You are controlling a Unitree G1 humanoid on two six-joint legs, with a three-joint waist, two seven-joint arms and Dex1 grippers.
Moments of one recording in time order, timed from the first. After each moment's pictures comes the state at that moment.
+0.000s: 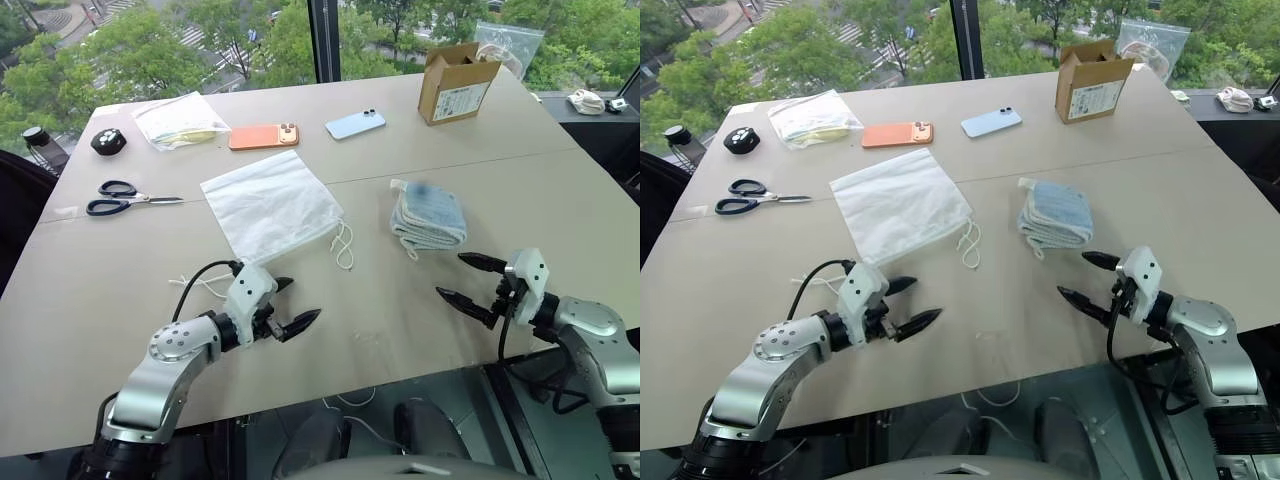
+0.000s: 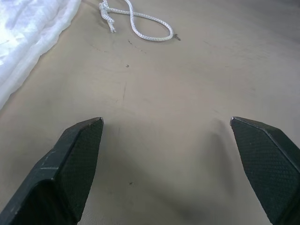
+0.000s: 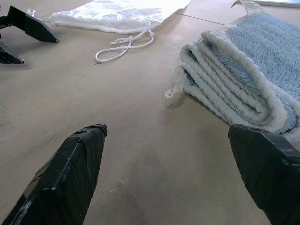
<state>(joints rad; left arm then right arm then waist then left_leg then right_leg) 0.08 0.60 0.01 -0.33 -0.33 0.43 -0.76 -0.05 -0.58 -0.07 -0.06 0.38 0.11 0.95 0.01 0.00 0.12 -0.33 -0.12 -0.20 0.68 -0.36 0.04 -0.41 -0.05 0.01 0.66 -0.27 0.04</state>
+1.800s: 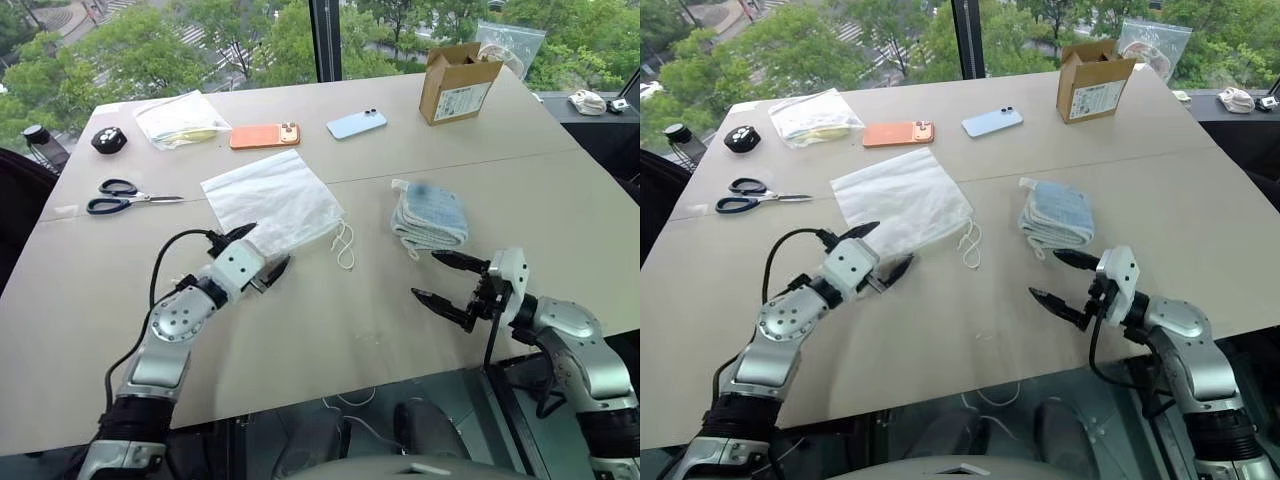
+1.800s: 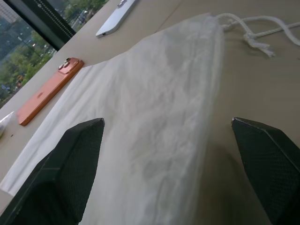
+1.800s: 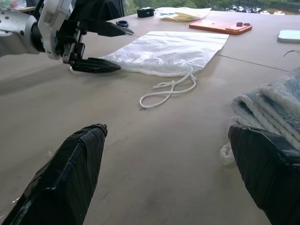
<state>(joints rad) -0.10 0.56 0.01 0.05 0.06 -0.19 -0.48 -0.04 -0.49 -0.01 -0.19 0.44 0.15 0.95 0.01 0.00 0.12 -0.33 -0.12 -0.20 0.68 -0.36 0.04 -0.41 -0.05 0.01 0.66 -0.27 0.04</state>
